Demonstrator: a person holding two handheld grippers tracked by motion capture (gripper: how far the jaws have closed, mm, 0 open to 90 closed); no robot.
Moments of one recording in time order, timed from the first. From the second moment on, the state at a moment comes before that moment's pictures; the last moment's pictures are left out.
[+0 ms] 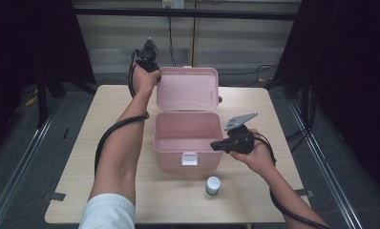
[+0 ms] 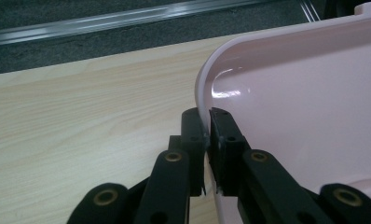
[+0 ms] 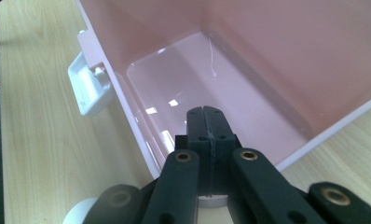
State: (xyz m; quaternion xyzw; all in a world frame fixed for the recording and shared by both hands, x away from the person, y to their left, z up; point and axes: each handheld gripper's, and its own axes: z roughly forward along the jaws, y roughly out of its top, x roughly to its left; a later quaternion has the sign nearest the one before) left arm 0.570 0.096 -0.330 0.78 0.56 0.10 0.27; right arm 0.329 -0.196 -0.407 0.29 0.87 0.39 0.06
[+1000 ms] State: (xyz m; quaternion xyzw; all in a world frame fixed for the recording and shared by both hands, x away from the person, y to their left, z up) left arm 0.583 0.097 -0.376 0.77 0.58 0.09 0.25; right arm 0.329 -0.196 -0.407 0.29 0.87 0.40 0.06
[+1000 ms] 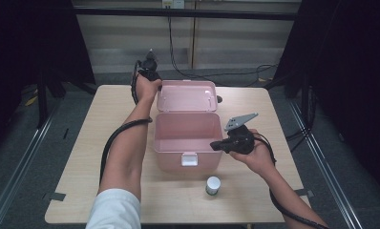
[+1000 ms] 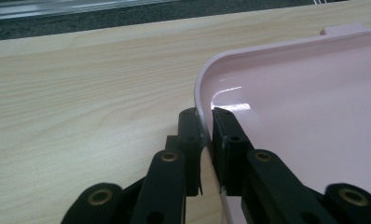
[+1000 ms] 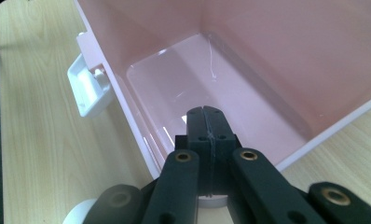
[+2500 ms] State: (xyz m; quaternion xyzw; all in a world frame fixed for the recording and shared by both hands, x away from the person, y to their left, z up) left arm 0.526 0.124 -0.357 0.79 0.55 0.08 0.28; right arm 0.328 -0.192 -0.404 0.29 0.87 0.38 0.08
